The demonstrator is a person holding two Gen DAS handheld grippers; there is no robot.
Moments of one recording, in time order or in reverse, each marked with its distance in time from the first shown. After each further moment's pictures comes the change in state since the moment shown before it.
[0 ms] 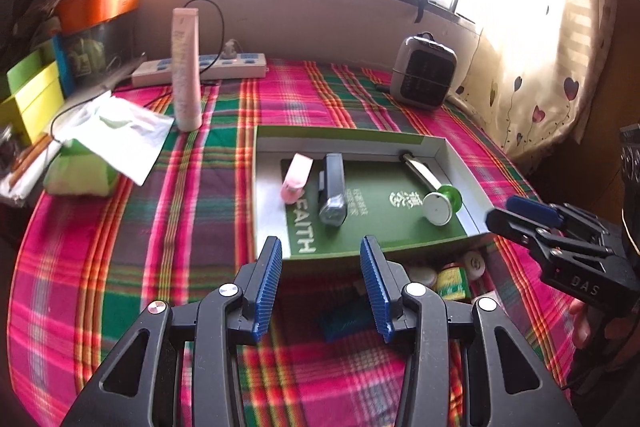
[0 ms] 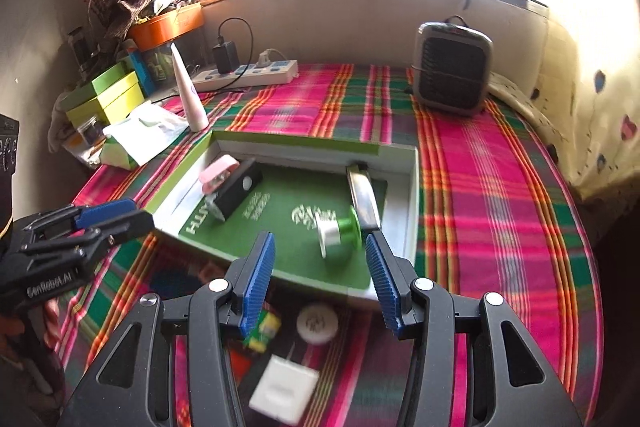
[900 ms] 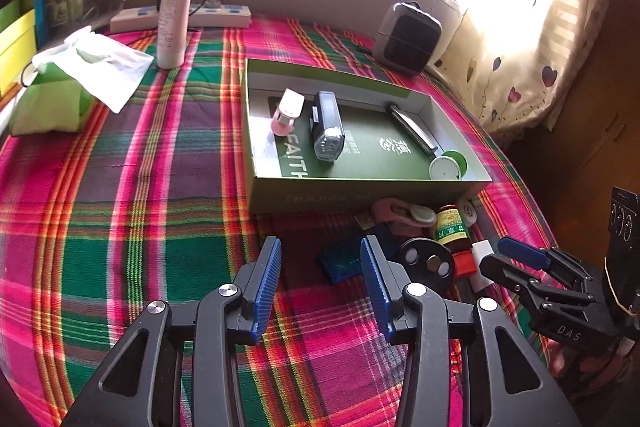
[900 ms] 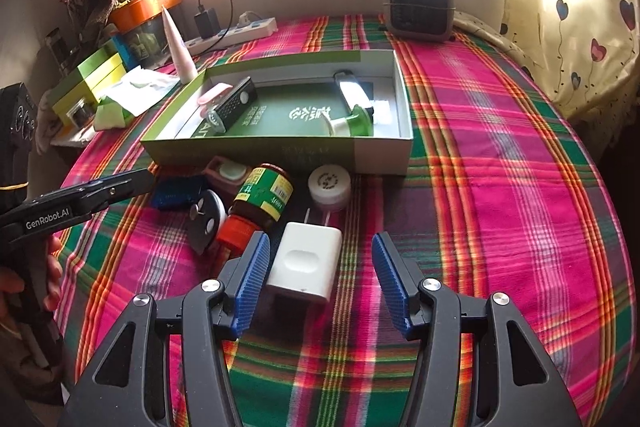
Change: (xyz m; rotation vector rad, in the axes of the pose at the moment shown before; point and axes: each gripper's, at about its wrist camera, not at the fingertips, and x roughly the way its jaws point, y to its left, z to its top) left arm 0.020 0.021 -0.030 -0.029 0.112 -0.153; right arm -0.007 0.016 -0.065 0.109 0.085 -0.045
